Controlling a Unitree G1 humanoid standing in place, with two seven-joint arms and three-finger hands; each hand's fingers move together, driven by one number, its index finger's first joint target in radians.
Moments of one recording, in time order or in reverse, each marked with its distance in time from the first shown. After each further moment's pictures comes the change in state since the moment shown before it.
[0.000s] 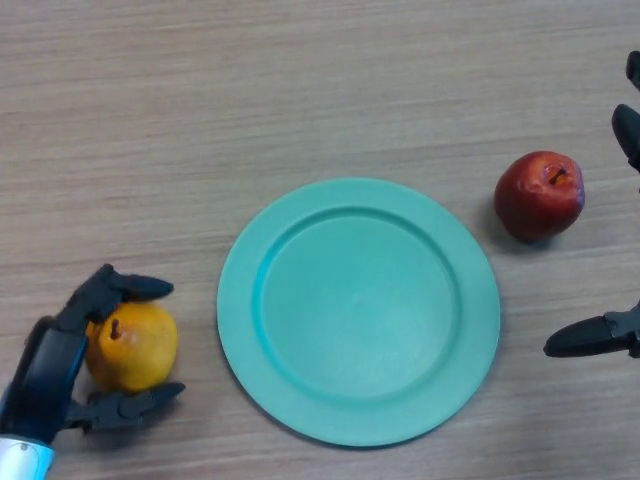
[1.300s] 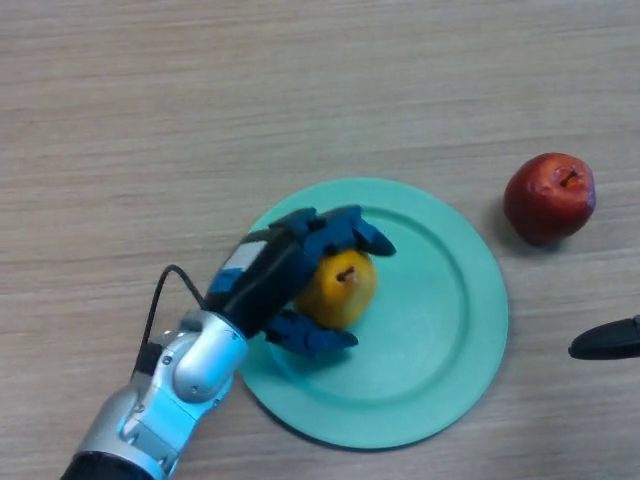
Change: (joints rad) left arm -0.432 -0.115 -0.417 0.215 0.272 0.023 0.020; right arm 0.035 0.017 -0.075 -0.068 0.039 0.053 0.001
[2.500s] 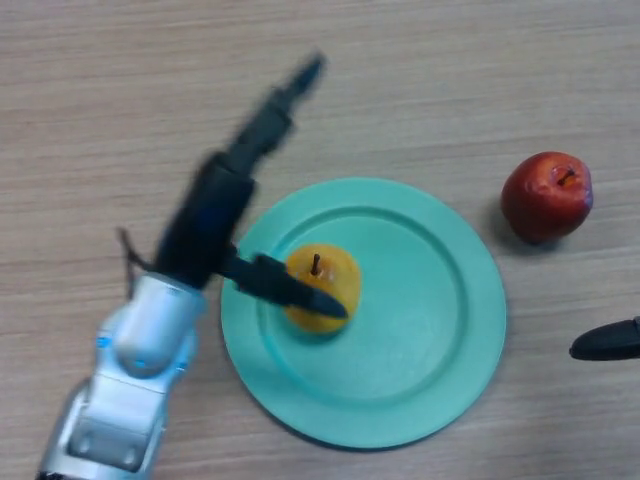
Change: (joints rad) left arm 0.107 -0.002 0.190 -0.513 -0.304 0.187 -0.034; right arm 0.000 0.002 0.001 -0.006 -0.029 -0.001 -0.004
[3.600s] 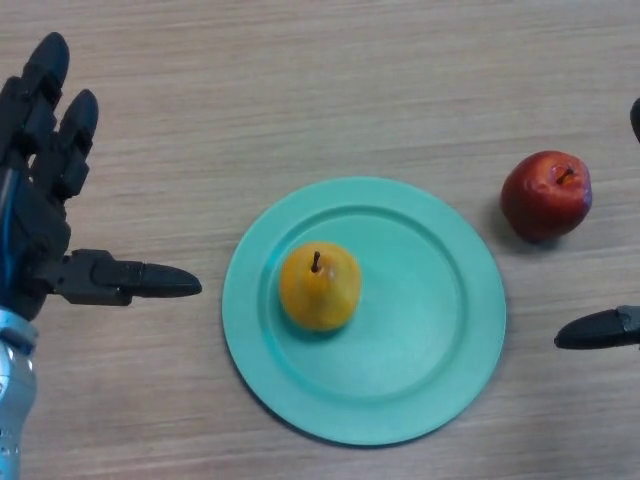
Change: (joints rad) left arm 0.186 0.120 0.280 -0.304 -0.556 0.449 -0.059; right arm -0.034 -0.007 0.043 0.095 0.000 -0.081 -0.002
